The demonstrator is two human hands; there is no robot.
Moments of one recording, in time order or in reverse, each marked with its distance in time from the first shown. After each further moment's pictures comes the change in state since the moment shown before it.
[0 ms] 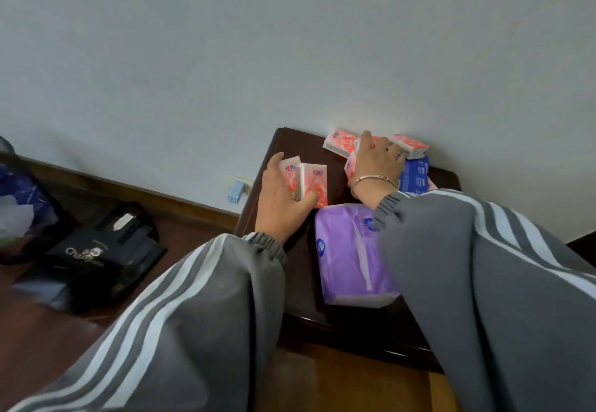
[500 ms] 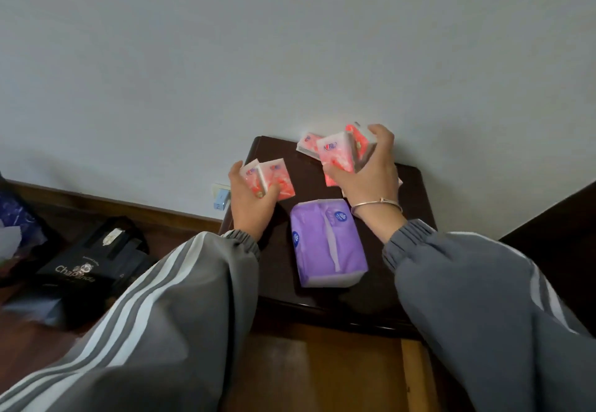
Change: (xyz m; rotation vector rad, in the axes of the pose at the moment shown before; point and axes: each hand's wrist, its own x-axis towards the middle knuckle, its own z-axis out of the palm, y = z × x) left_hand -0.003 0.007 -0.013 -0.210 0.068 -0.183; right_hand -0.082 0.036 -0.084 0.955 0.243 -0.009
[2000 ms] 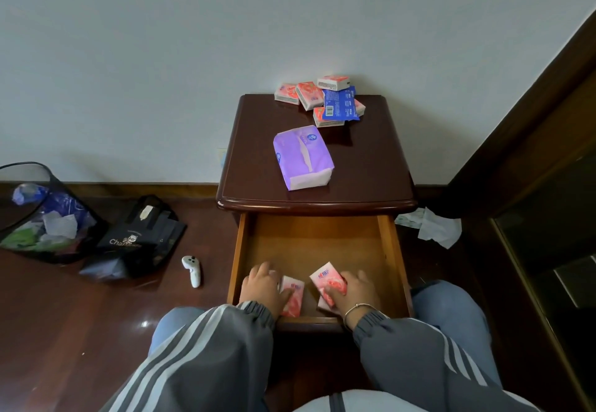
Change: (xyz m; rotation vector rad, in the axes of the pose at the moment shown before) left_hand -0.286 -0.057 -0.100 1.209 -0.726 0.015; right_hand -0.336 0.085 -0.056 -0.395 -0.634 0.660
